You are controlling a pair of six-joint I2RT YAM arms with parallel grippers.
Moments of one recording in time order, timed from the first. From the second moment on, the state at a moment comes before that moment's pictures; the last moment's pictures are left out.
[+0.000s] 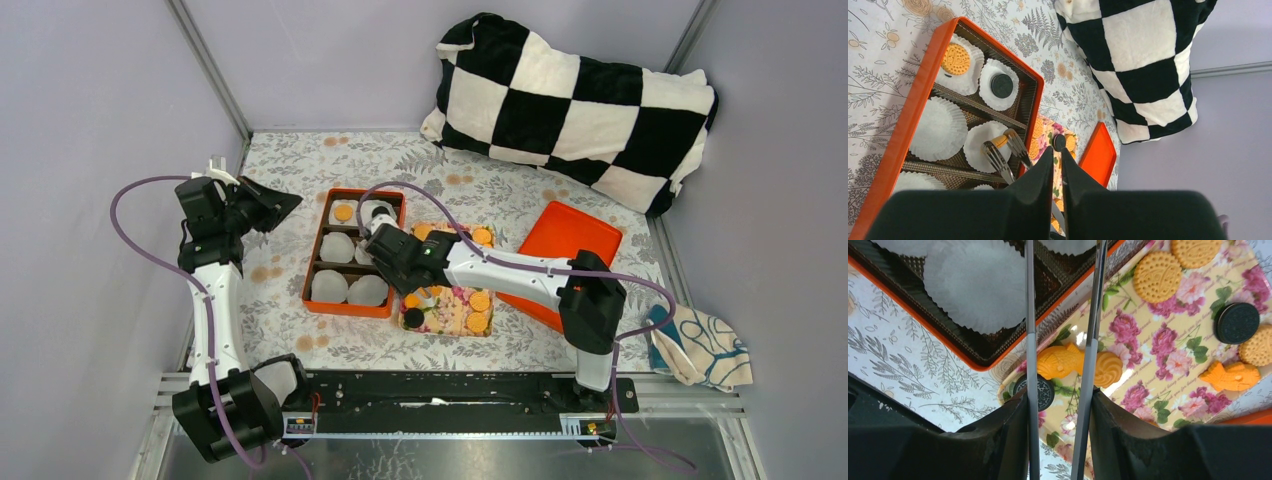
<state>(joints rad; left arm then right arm) 0.36 1.05 0.95 -0.36 0.68 -0.77 1.12 1.87 1.53 -0.72 0.26 0.28</state>
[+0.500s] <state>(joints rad) 0.36 1.05 0.95 -0.35 0.70 -0.76 1.12 1.87 1.62 -0.70 0.31 0.26</state>
